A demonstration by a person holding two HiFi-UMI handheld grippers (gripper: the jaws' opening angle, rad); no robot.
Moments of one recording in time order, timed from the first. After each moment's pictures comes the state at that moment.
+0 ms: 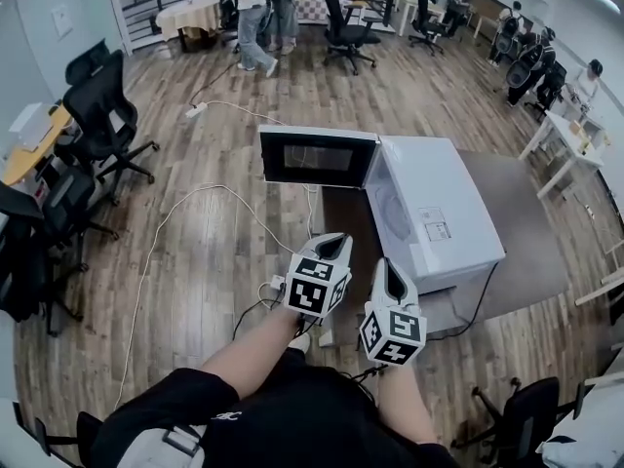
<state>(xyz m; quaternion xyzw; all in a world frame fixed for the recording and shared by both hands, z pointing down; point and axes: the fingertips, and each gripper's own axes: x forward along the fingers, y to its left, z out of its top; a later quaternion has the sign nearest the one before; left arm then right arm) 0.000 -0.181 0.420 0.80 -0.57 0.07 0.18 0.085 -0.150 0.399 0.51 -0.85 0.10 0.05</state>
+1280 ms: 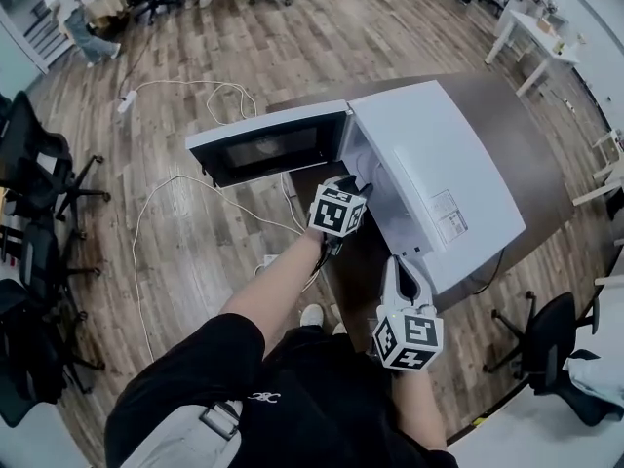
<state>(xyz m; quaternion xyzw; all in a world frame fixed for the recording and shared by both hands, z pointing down) 0.044 -0.436 0.583 0.87 -0.41 0.15 0.25 0.086 -0.246 0.469 0.60 -0.77 0.19 0.12</state>
